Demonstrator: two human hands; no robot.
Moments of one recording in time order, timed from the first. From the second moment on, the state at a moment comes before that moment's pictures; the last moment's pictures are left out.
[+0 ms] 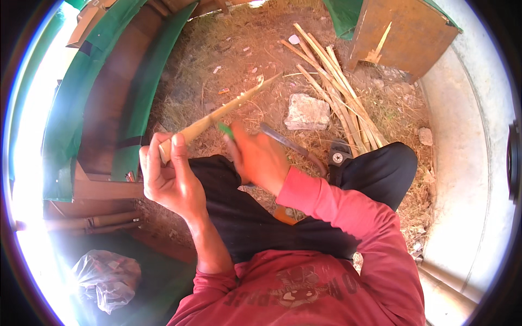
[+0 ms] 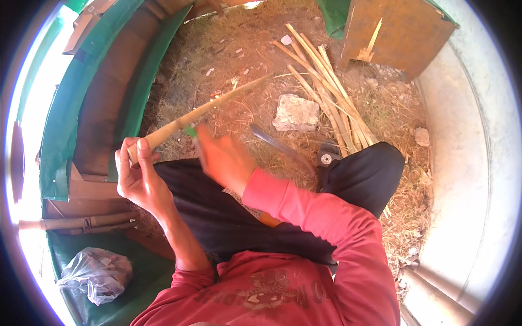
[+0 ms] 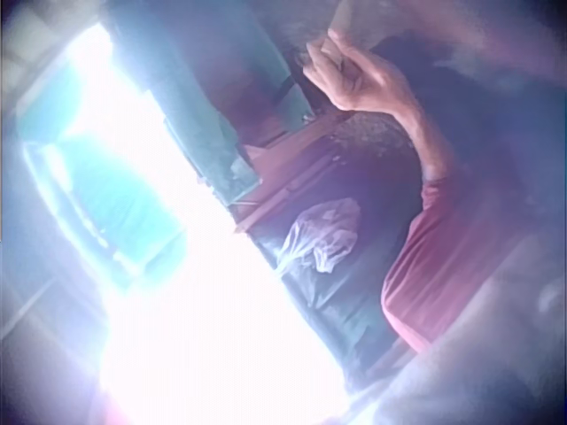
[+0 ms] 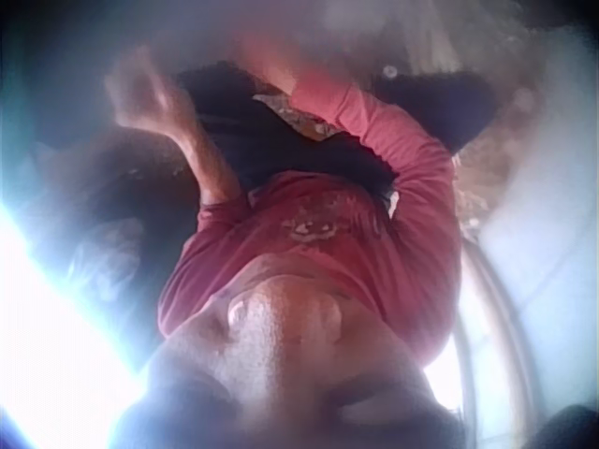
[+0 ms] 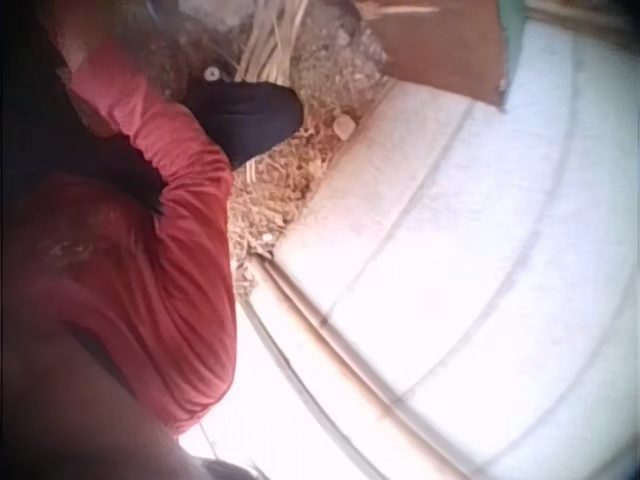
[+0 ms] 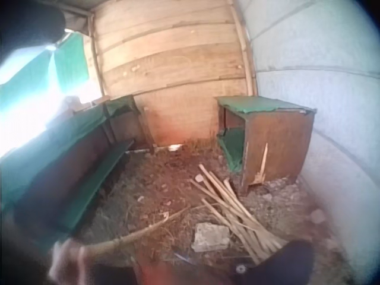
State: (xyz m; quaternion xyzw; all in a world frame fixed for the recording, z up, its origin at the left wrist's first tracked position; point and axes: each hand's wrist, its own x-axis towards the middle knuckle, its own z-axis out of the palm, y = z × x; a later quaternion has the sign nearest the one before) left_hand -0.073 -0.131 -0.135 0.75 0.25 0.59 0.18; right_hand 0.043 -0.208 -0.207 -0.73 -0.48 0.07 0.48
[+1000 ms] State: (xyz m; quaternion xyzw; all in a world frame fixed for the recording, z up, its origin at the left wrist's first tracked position) left_hand -0.085 -0.113 -0.130 0.74 0.28 0.57 0.22; right_hand 0.064 -0.189 -0.223 -0.78 -0.47 0.05 0.40
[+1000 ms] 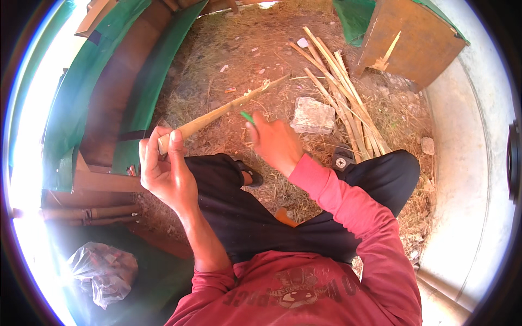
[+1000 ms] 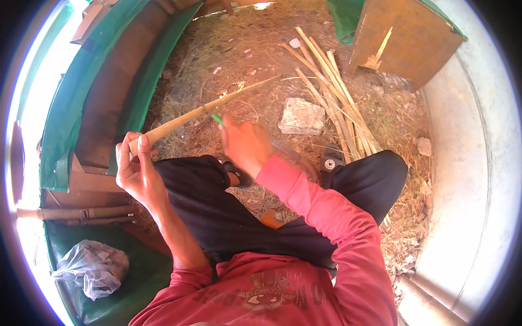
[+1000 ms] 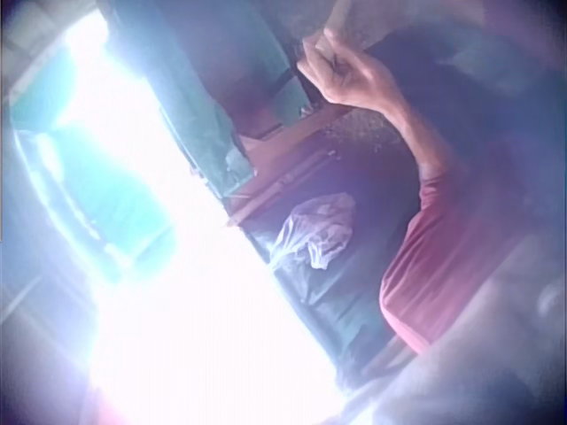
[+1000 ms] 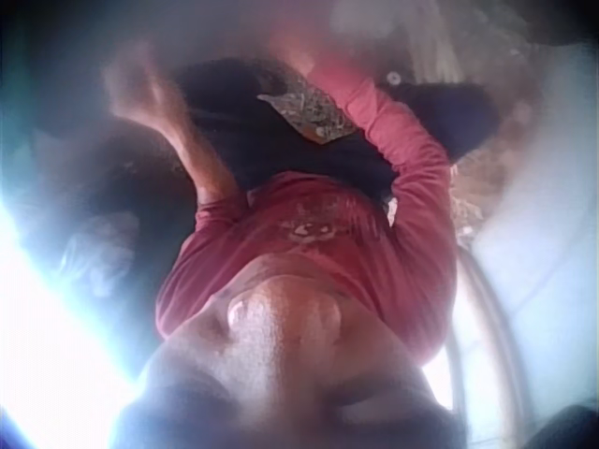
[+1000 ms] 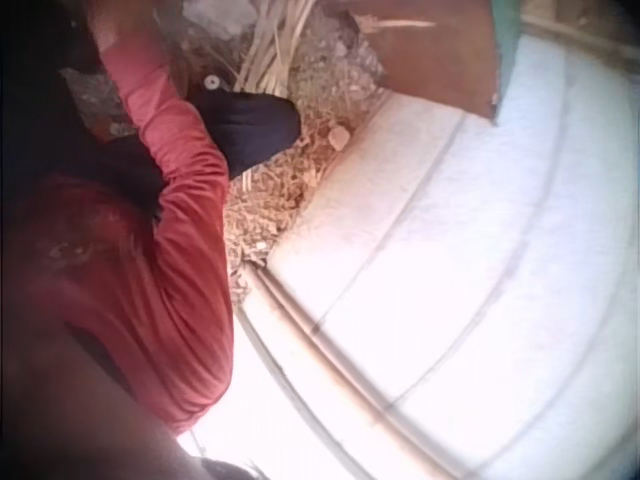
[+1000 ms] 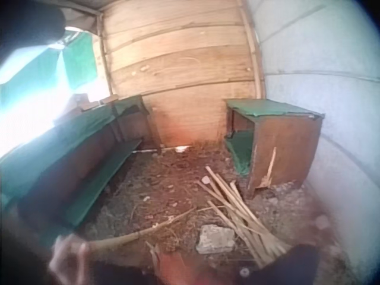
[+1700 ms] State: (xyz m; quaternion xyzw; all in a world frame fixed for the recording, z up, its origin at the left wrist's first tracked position) left_hand -0.075 -0.142 -0.128 0.78 0.21 0.54 0.23; right_hand 0.164 -0.187 -0.410 -0.86 -0.44 0.21 0.15
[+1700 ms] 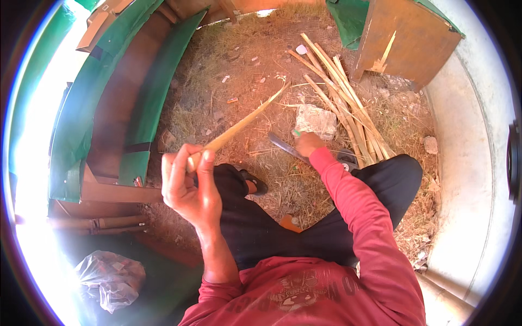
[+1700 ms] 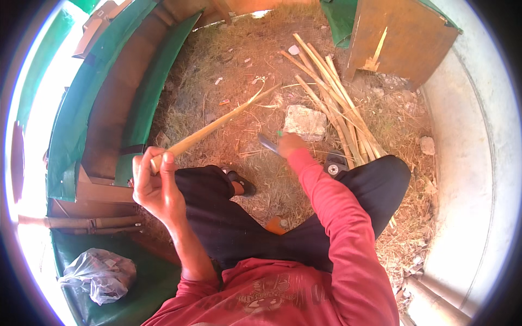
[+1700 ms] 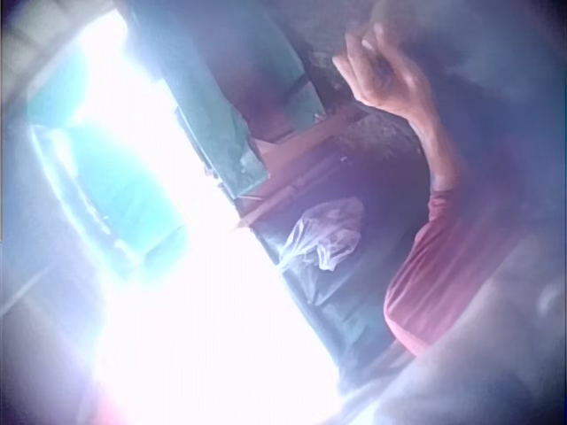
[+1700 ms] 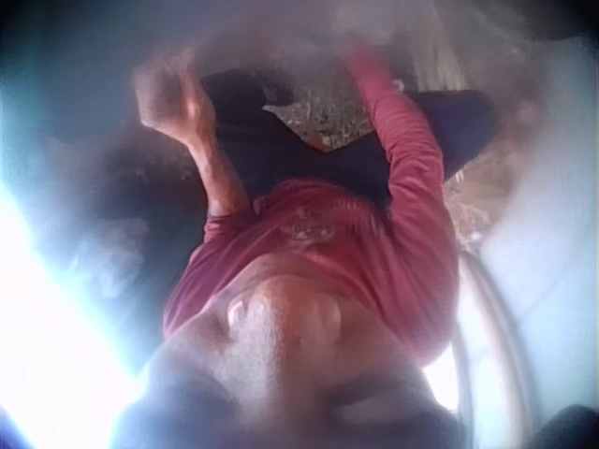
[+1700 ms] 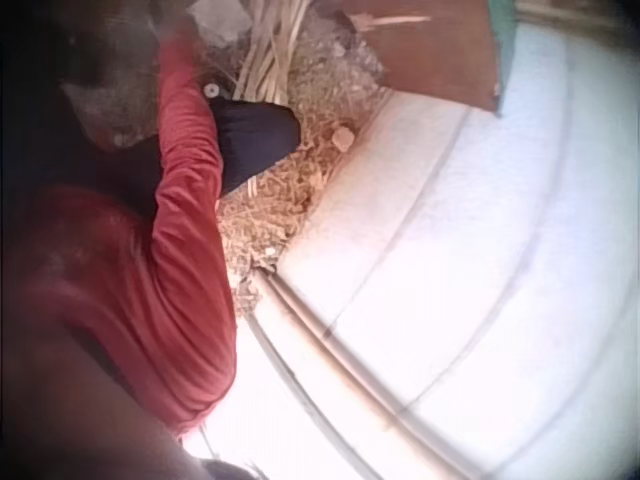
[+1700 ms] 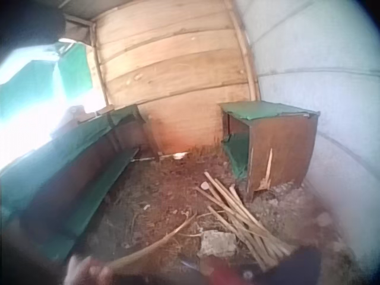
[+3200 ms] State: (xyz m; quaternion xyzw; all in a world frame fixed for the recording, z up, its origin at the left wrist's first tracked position) left_hand -0.076 -0.129 -0.133 0.68 0.35 0.60 0.24; right_hand 0.039 -0.202 -0.202 -0.73 -0.49 0.08 0.46
